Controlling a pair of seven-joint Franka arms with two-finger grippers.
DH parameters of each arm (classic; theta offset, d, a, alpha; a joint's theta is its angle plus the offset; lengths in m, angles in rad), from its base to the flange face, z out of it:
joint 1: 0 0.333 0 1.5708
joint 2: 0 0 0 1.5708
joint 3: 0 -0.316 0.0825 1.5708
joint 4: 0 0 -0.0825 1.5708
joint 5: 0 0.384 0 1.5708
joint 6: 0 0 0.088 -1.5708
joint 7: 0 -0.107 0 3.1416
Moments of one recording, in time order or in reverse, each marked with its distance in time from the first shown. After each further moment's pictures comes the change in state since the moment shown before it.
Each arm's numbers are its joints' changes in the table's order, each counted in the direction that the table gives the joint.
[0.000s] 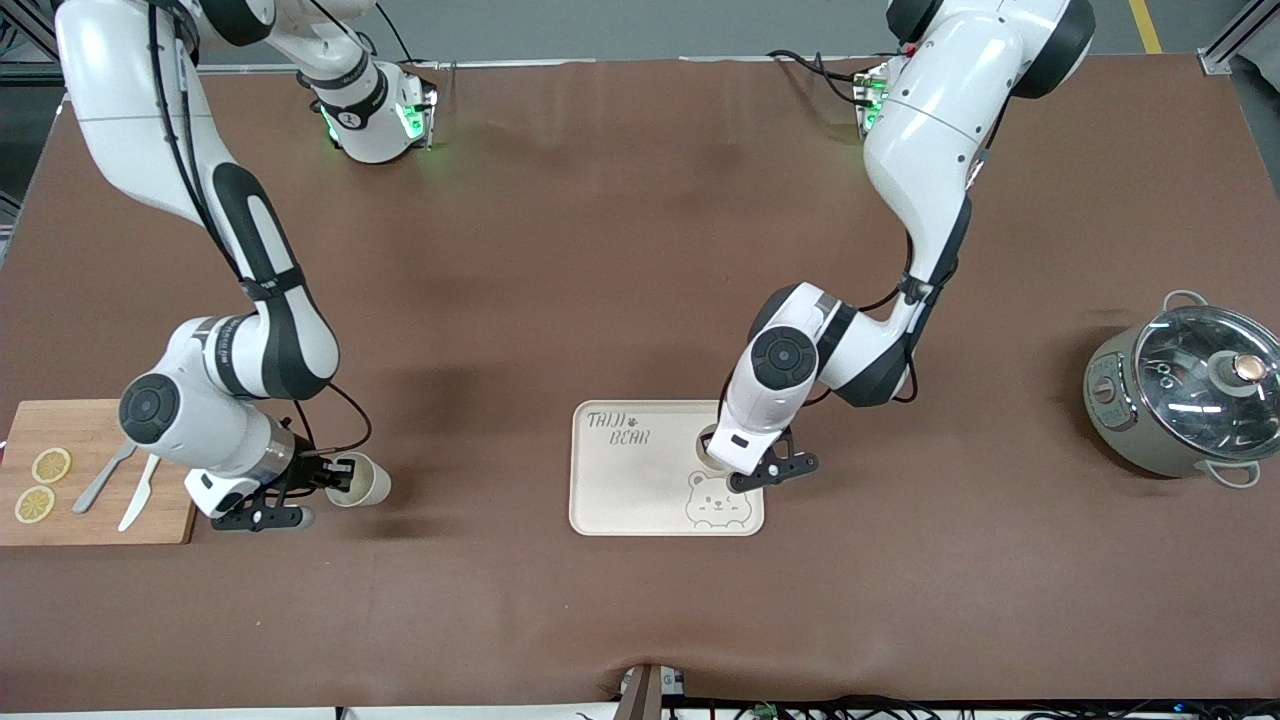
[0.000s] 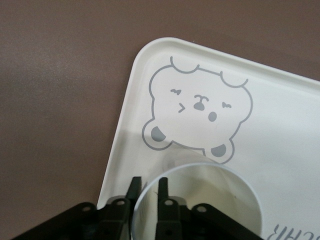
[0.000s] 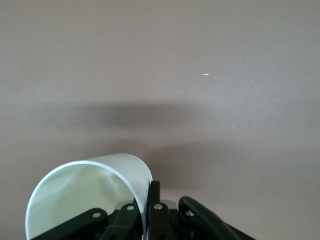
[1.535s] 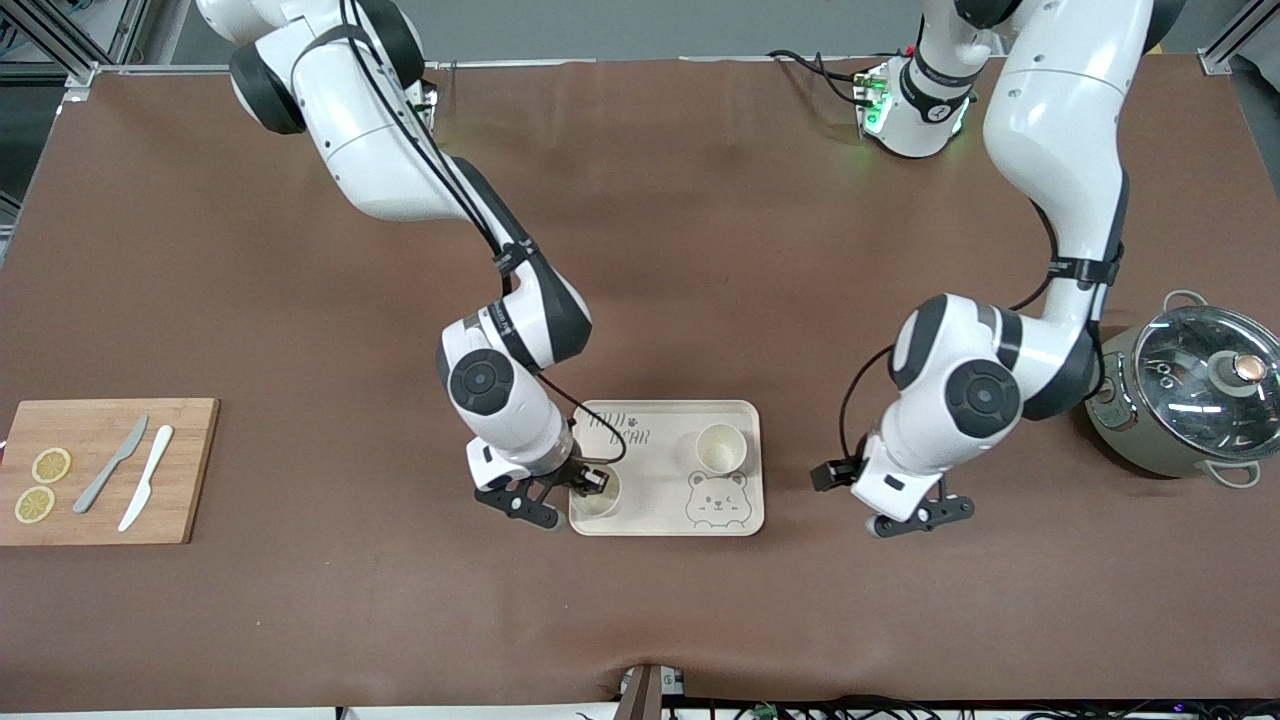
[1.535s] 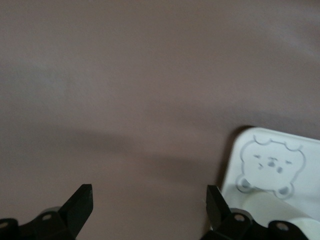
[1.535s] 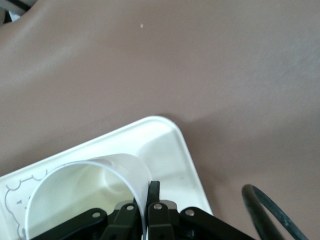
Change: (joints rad) left arm 0.252 0.119 -0.007 -0.028 -0.092 -0.156 -0.382; right arm 0.479 -0.339 0.047 -0.473 -0.004 0.051 -0.833
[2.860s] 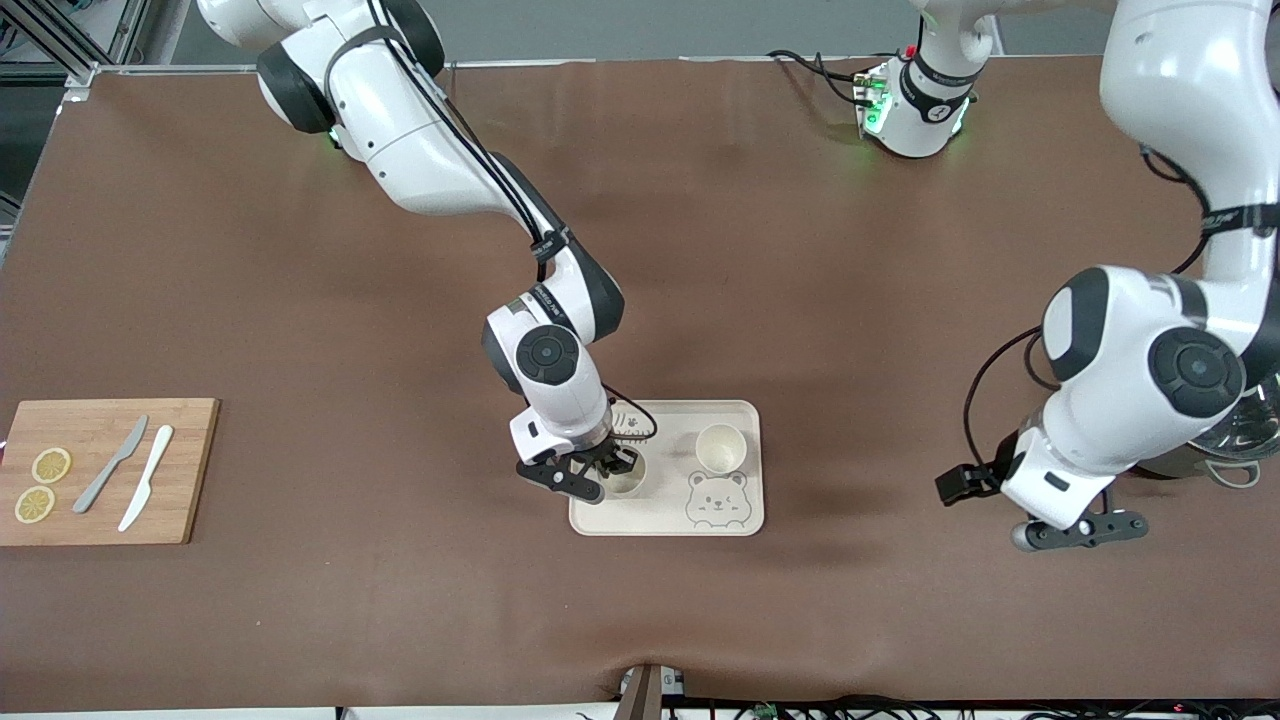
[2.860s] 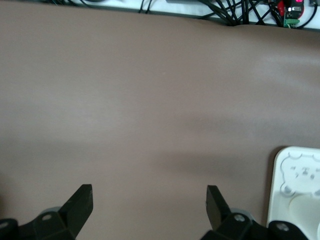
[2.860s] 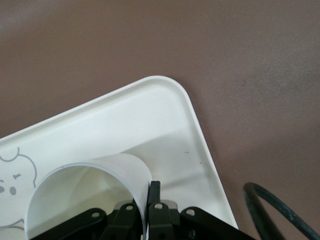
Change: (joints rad) left arm 0.233 0.164 0.135 -0.019 0.143 -0.126 -0.192; right arm 0.067 -0.026 0.008 0.040 -0.119 0.041 -0.111
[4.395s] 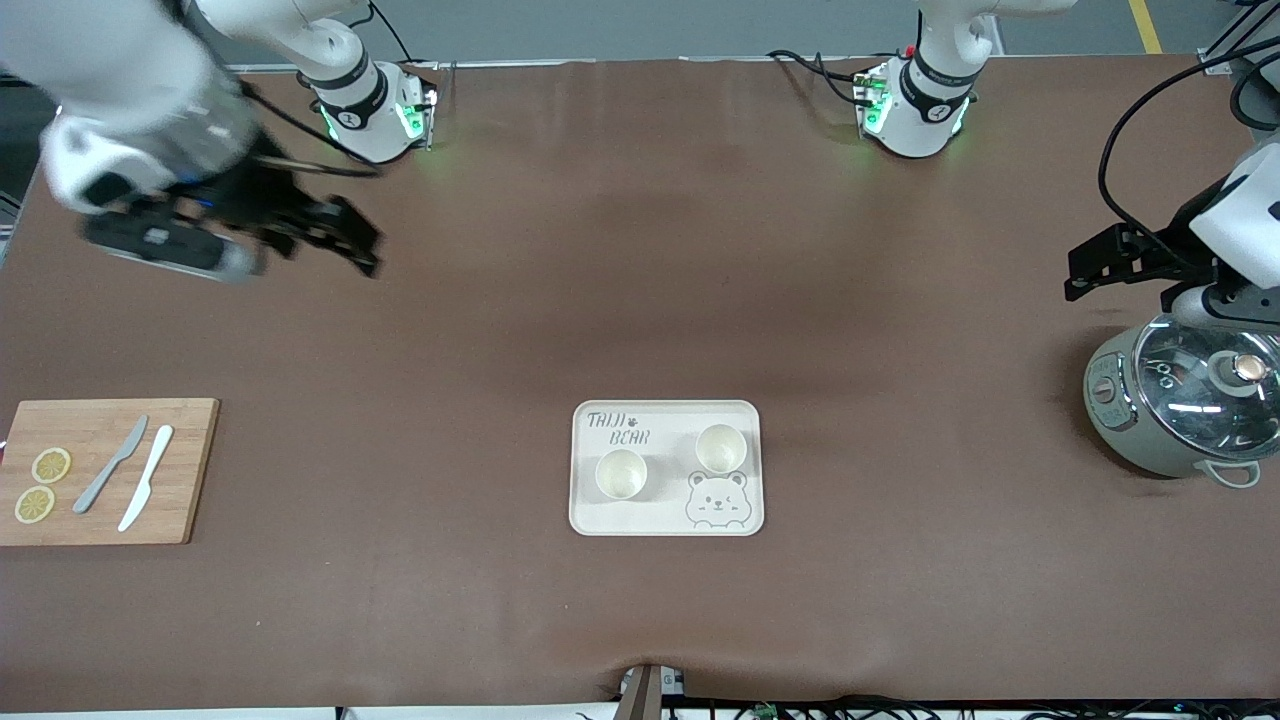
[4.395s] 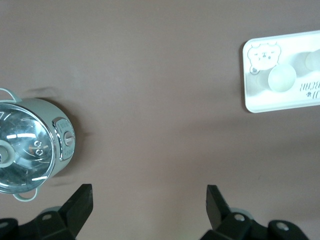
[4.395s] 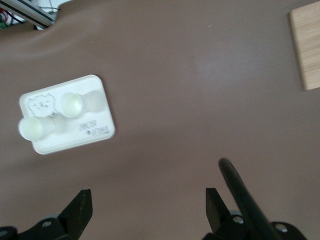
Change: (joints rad) left arm -0.142 0.372 -0.256 -0.068 -0.205 -0.599 -0.333; right arm -0.283 0.930 0.027 0.249 0.047 -0.850 0.468
